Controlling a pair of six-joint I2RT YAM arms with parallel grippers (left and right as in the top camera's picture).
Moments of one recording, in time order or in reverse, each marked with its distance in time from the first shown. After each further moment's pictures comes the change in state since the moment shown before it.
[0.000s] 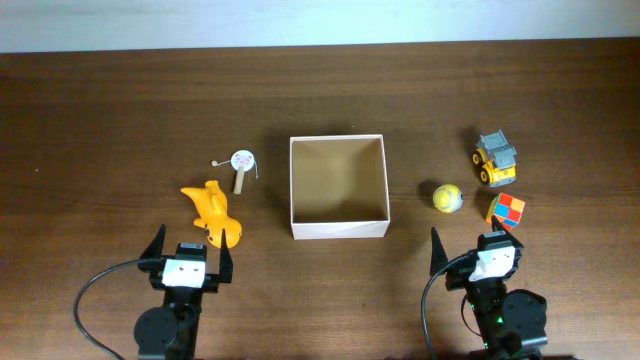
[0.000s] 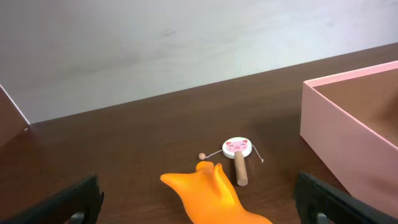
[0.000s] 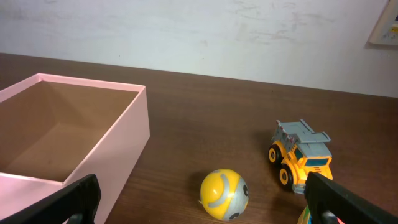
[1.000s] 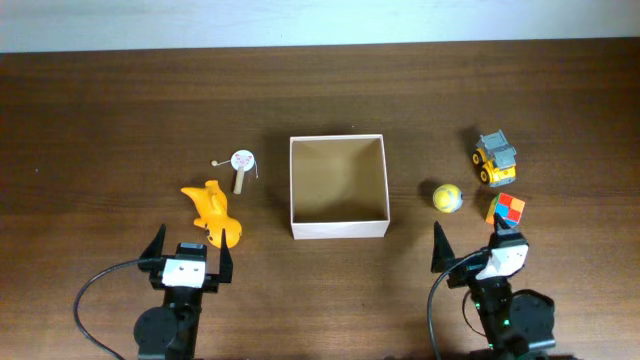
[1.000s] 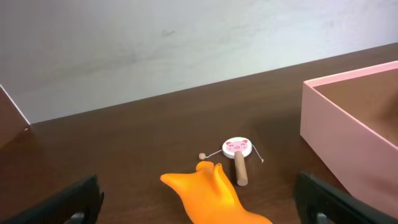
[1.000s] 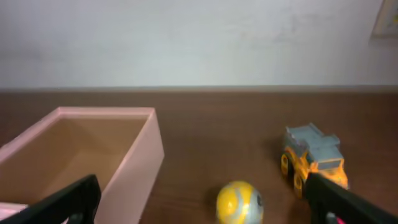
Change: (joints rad) left arm 0.000 0.000 0.000 0.000 0.000 0.000; right arm 0.000 0.032 0.064 -0.002 -0.012 0.136
